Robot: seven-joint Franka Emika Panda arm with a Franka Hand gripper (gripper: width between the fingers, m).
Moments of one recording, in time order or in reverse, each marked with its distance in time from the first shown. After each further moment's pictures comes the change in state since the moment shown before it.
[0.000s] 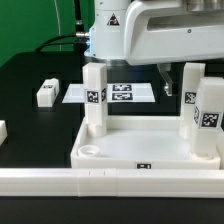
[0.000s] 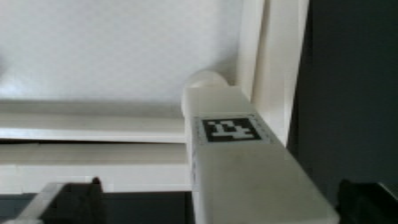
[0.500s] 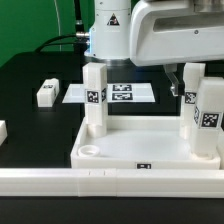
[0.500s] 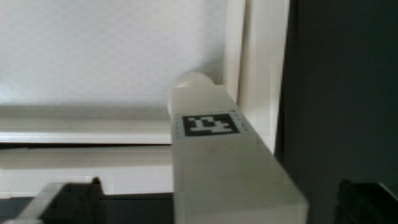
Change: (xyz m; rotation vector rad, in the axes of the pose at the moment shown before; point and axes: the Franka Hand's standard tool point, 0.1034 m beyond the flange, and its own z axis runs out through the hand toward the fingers) arm 0.001 -0.006 0.001 0.004 0.005 0.015
